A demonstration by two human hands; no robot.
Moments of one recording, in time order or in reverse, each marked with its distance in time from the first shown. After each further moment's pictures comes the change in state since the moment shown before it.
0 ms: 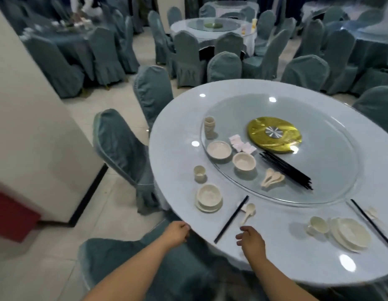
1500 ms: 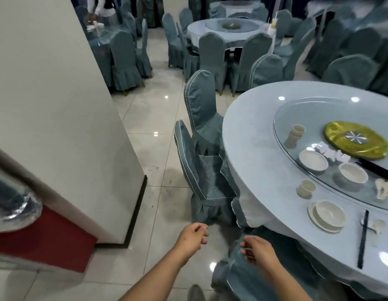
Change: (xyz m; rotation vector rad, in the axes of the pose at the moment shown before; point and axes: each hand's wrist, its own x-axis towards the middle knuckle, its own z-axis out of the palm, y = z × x) left_hand 0.037 -0.184 -0.443 -0.263 -0.067 0.068; right_hand -0.127 -0.145 0.470 0.245 -0.103 0.182
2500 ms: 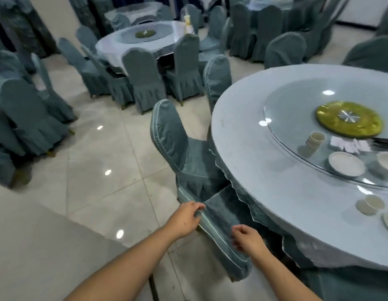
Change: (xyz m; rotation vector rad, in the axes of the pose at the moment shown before) left_hand 0.435 0.295 -0.266 1.154 -0.383 0.677; right_hand 0.241 -0.270 0.302 0.109 0.267 -0.044
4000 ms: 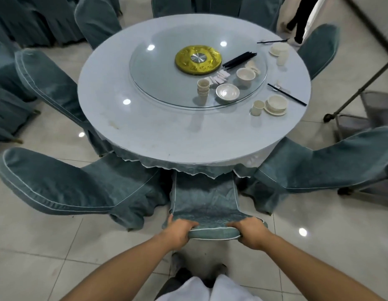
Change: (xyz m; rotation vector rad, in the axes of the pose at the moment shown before) left_hand 0.120 -0.081 0.009 0.610 -0.751 0.757; right_hand -0.014 0.040 0.110 -0.945 0.245 0.145
